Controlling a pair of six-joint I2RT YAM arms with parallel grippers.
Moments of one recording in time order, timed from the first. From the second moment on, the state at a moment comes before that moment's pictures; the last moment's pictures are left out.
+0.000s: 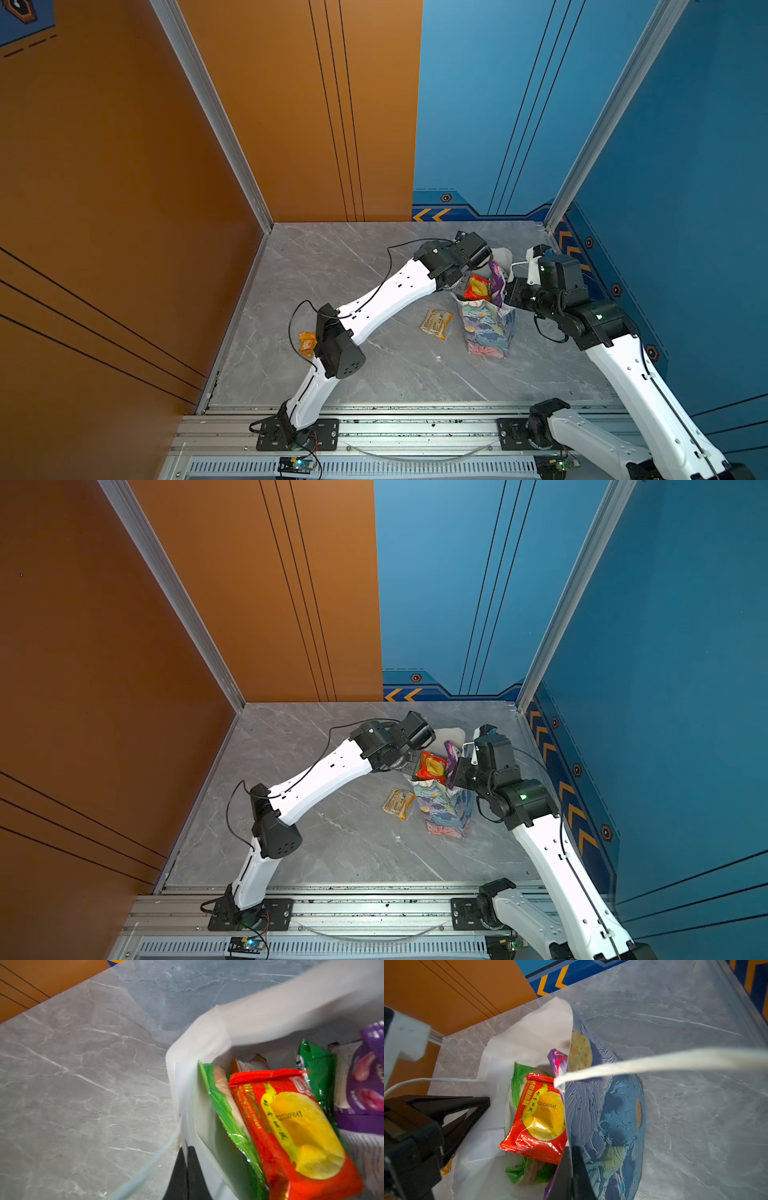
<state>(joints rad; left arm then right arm) -0.97 2.09 2.27 -1.22 -0.40 -0.48 0.33 0.99 1.15 -0.88 0.02 0.50</state>
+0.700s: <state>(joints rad) -0.93 1.70 1.76 -0.88 -0.35 -0.53 0.51 1.15 1.20 -0.85 0.08 0.55</state>
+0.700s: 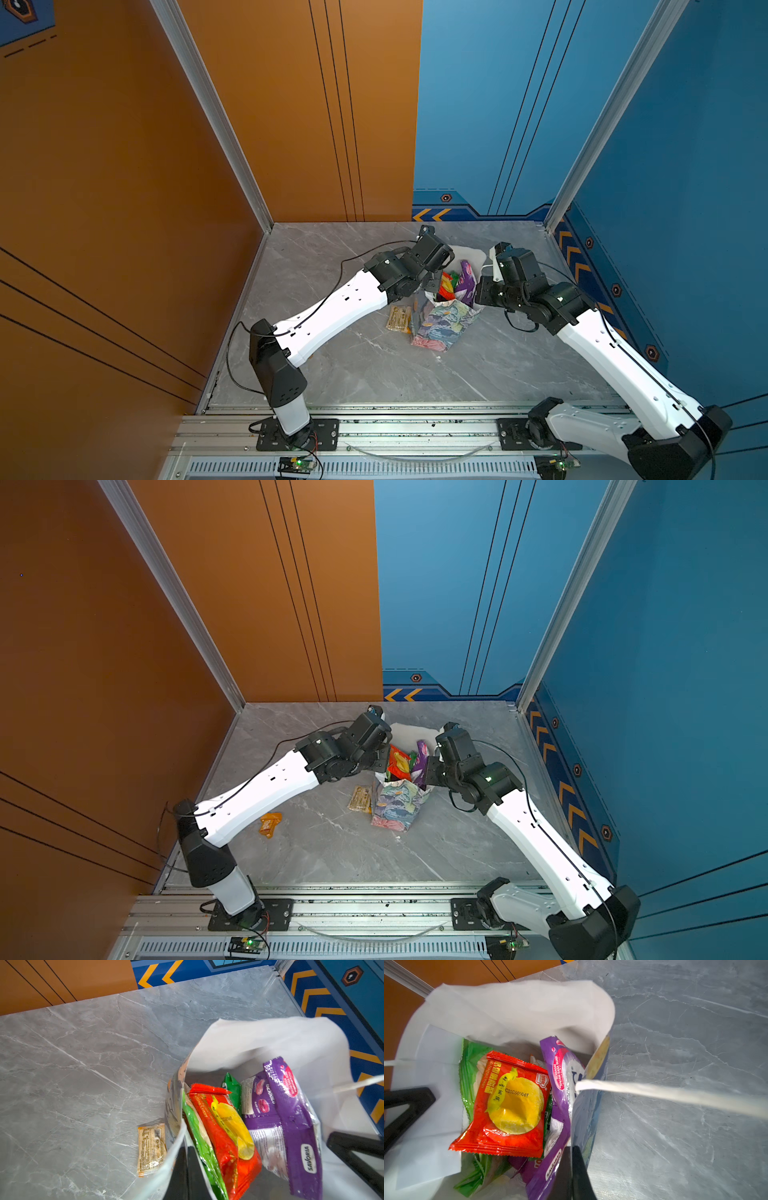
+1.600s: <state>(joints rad) -1.04 1.53 1.73 -0.87 -0.28 -0.51 0.46 1.08 1.17 -0.88 0.08 0.55</state>
